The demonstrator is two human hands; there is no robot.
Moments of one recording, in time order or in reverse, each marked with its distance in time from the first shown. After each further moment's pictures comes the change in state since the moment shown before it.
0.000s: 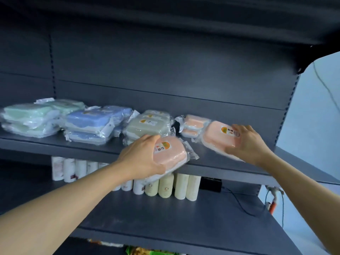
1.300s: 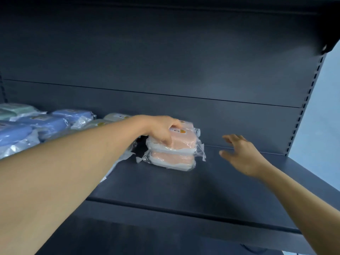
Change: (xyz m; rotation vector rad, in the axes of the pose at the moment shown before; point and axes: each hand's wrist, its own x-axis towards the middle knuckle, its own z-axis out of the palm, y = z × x) left_hand 0.269 0.085 0.057 0.020 -0.407 0.049; right_hand 0.132 0.120 0.045 0.121 -0.147 -0.064
